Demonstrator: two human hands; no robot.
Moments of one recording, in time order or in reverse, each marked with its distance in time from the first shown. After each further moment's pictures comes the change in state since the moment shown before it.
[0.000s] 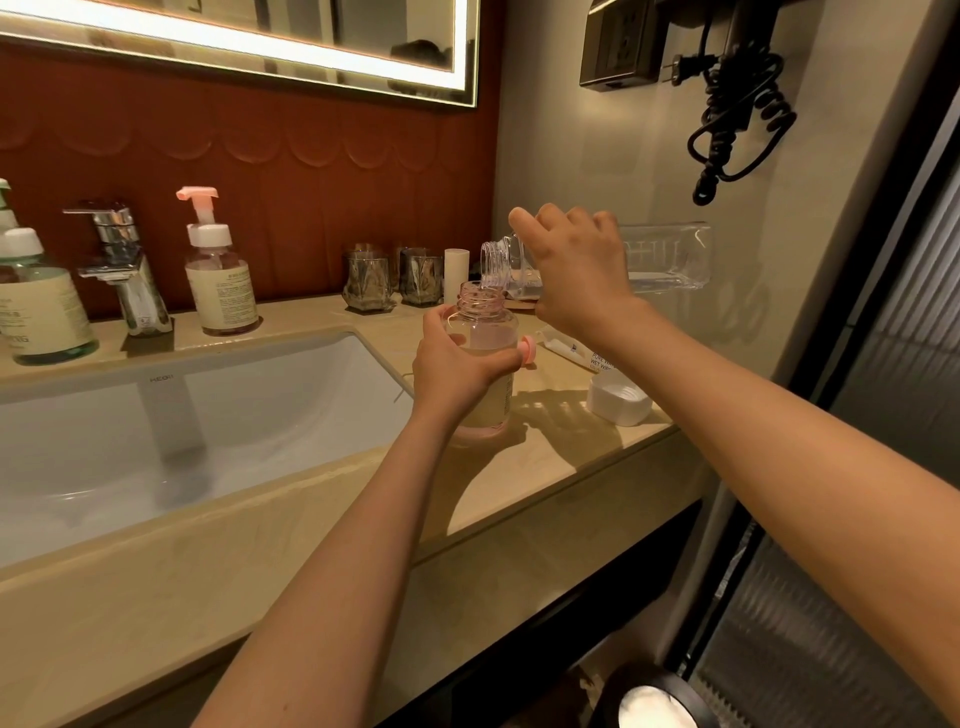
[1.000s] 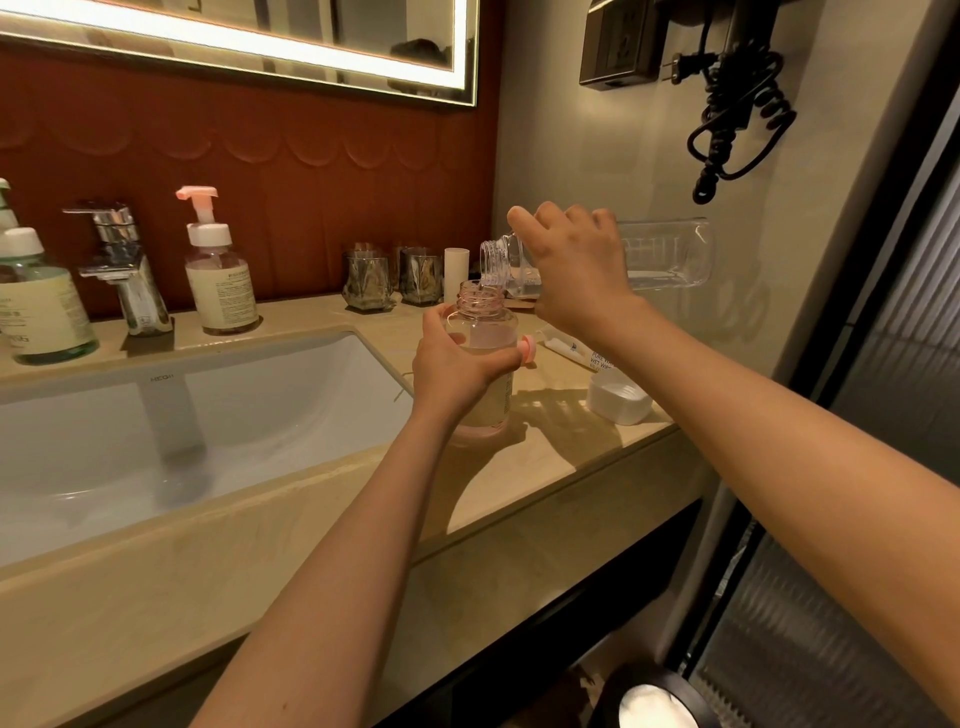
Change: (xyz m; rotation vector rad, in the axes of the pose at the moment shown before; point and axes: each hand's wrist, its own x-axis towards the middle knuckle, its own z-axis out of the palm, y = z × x) left_hand 0.002 -0.003 0.000 0.011 0.003 0.018; right_hand 0.001 0.001 0.001 -0.004 0.015 -0.002
